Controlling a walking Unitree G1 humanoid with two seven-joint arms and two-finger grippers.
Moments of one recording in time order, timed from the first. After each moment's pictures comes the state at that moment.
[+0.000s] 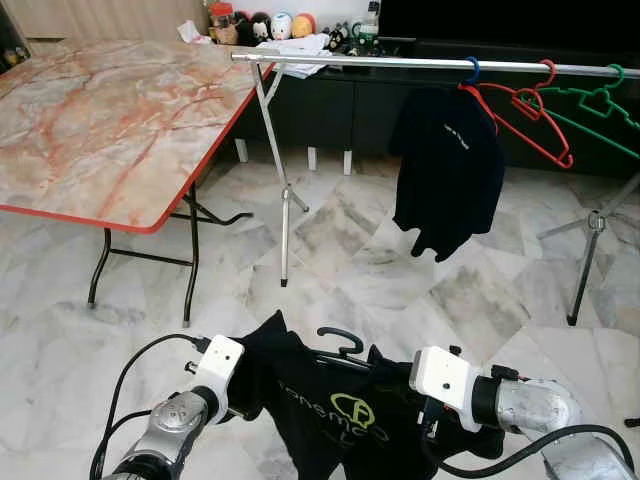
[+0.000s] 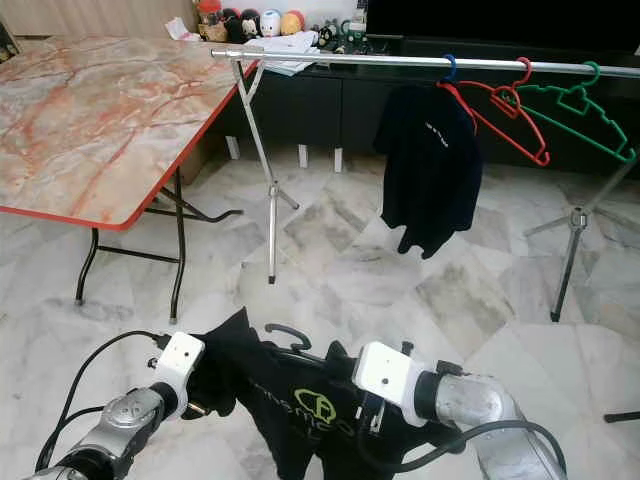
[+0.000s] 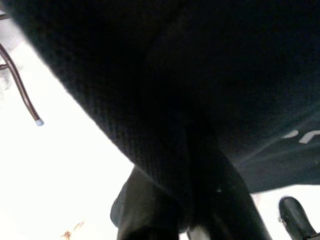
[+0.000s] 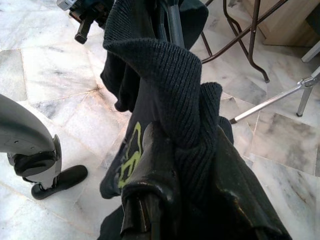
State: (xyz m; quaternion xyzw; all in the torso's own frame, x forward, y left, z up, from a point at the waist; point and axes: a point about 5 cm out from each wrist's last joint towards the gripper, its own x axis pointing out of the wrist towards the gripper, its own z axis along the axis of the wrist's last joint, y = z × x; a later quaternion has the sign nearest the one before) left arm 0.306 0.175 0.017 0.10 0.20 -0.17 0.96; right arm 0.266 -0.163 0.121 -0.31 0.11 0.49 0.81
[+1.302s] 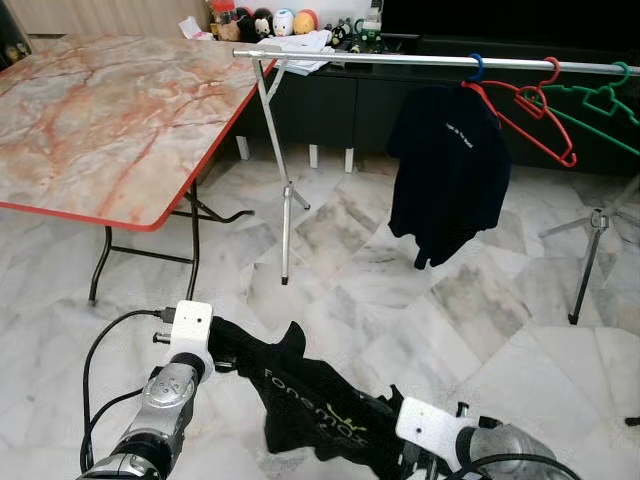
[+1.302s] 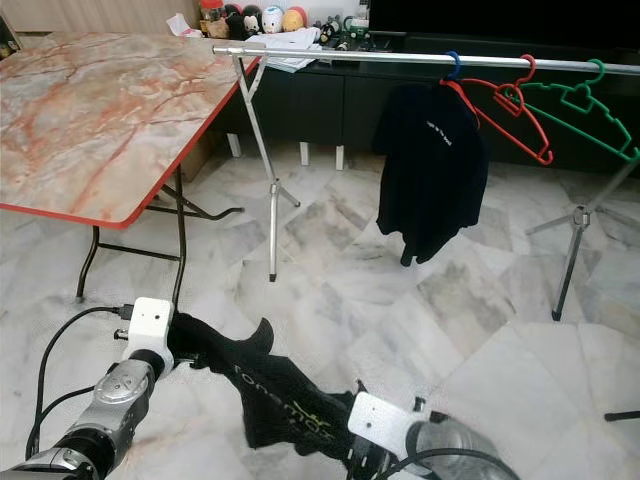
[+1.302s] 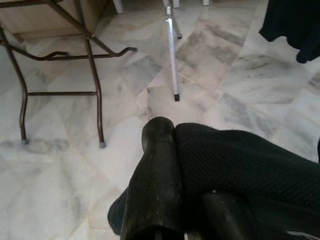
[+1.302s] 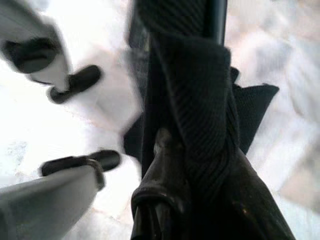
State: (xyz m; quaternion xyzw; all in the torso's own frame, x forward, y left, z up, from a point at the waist) left arm 0.331 0.199 0.055 0.06 0.09 0.01 0.99; right arm 0.255 -0.179 0.036 -0.39 0.32 0.36 0.79
